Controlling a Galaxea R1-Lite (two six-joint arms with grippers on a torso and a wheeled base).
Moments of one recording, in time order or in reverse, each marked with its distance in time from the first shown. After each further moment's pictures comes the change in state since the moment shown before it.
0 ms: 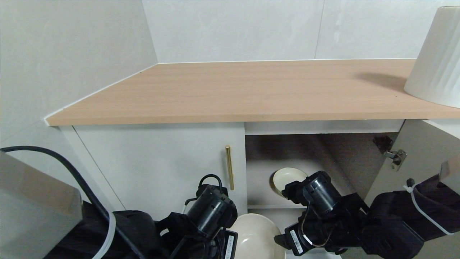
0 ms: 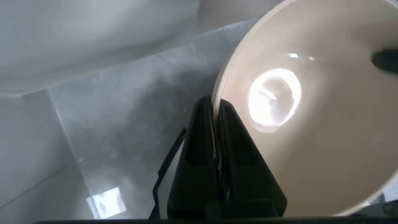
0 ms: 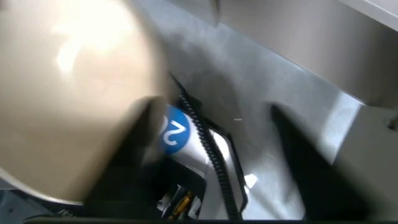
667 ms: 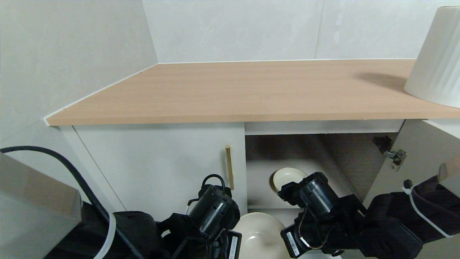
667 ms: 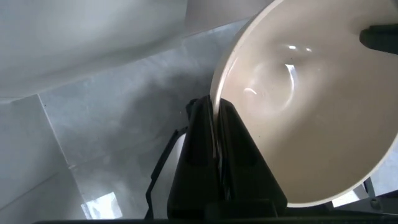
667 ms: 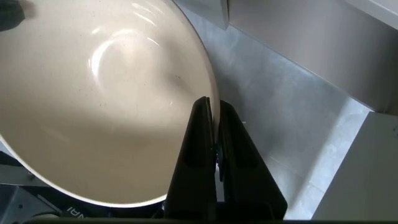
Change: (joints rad) left arm 0.000 -0.002 -0.001 0.000 -0.001 0.000; right arm 0.000 0.003 0.000 -0.001 0.002 -0.001
